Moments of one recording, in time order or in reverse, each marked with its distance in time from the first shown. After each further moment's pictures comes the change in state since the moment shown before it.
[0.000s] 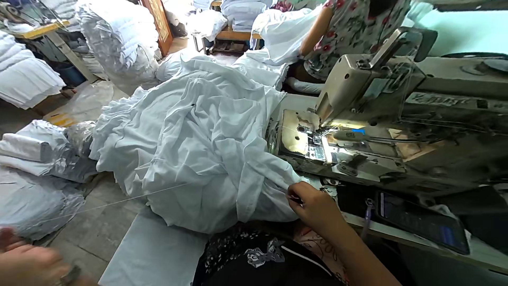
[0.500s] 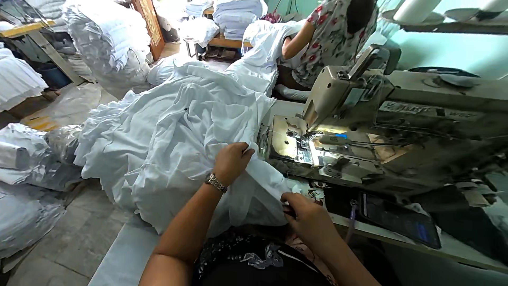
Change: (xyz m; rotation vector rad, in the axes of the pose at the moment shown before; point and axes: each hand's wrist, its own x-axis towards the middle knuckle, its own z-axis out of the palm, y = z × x) left_hand -0.227 0.031 0.338 0.382 -1.374 0.334; right_hand -0.019 -0.021 -0.011 -0.053 0.060 0.013
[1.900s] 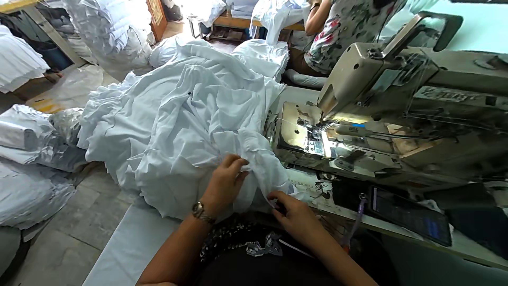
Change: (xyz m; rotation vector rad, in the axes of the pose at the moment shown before) left_hand -0.093 -0.024 0.010 -0.022 0.096 0.175; right_hand -0.010 -0.011 0.029 0.296 -0.309 0.122
